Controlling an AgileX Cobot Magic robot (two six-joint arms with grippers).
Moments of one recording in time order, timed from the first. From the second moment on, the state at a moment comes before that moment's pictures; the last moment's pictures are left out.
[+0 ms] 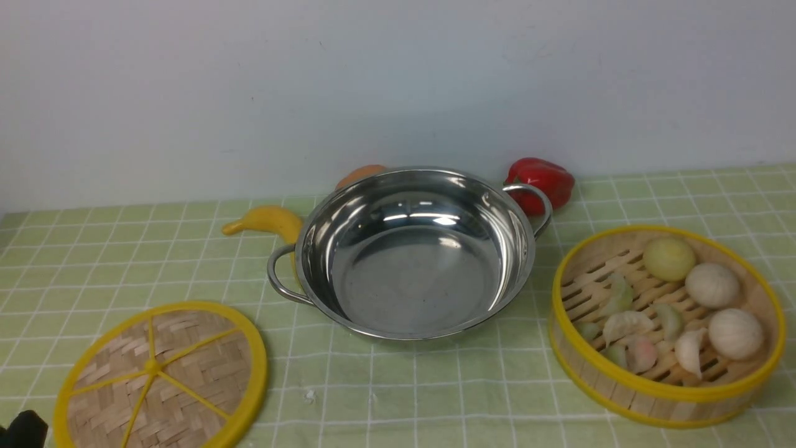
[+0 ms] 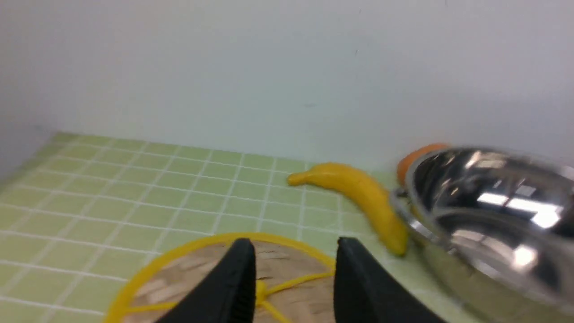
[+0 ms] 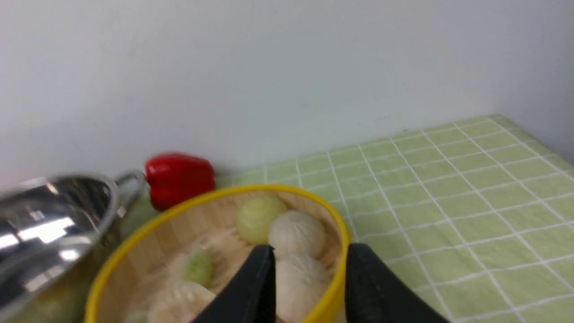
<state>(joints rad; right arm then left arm) -0.06 0.01 0.01 0.02 0.21 0.40 0.03 0.00 -0.01 -0.02 0.19 -0.27</state>
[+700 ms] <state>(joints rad) -0.06 0.01 0.01 0.36 -0.18 0.71 0.03 0.00 -0.01 -0.35 -0.04 -0.51</state>
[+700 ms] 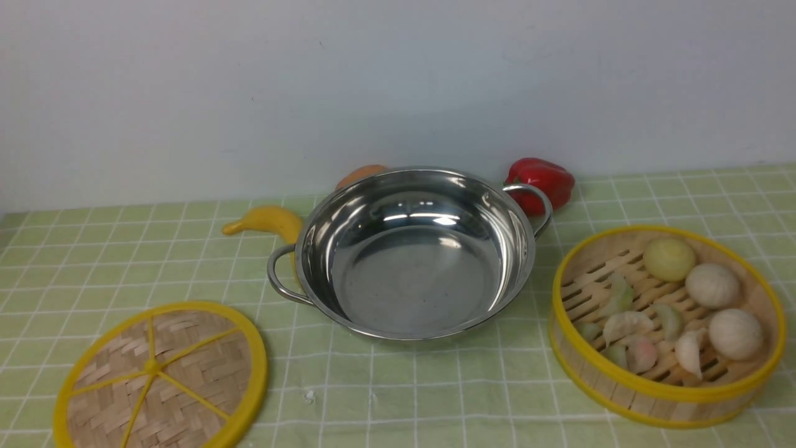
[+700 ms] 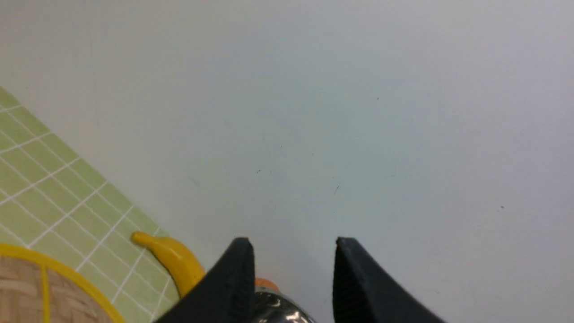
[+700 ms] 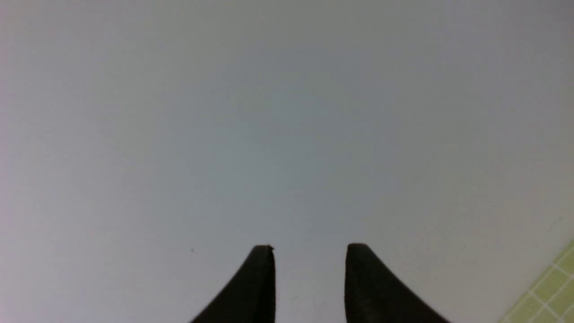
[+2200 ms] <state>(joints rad) -0.06 1.56 -0.93 -0.06 0.71 0.28 0.03 1.06 -0.60 0.06 0.87 -0.10</state>
